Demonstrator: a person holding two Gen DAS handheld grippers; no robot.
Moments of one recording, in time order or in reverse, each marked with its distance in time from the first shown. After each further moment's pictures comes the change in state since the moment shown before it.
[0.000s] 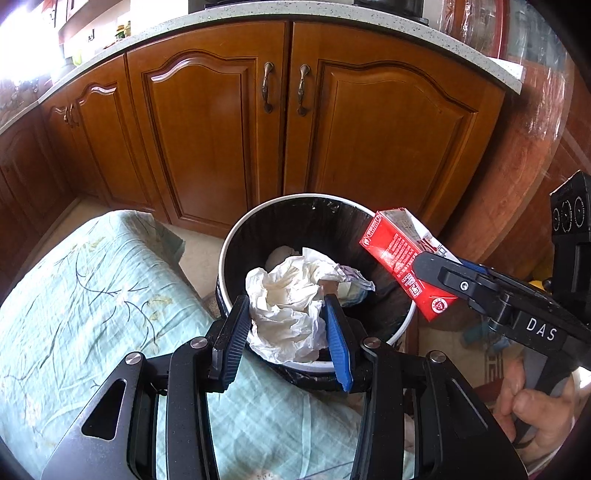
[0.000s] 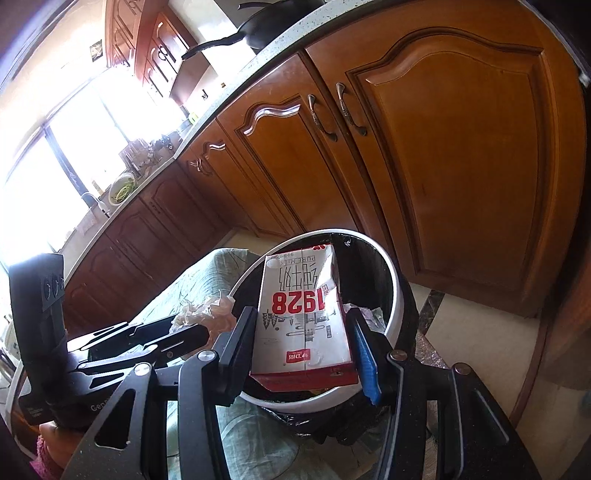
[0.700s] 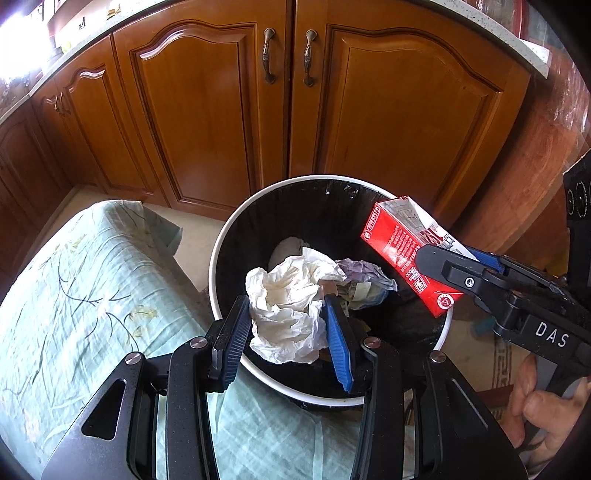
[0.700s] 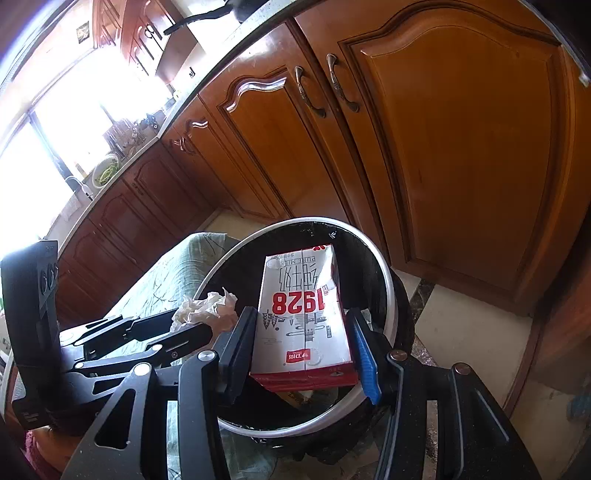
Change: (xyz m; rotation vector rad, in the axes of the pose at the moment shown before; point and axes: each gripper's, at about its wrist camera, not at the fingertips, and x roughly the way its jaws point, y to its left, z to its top) left arm 0.049 0.000 0.014 0.011 0.100 0.027; right arm 0.033 -0.006 0.010 -0.014 0.095 -0.059
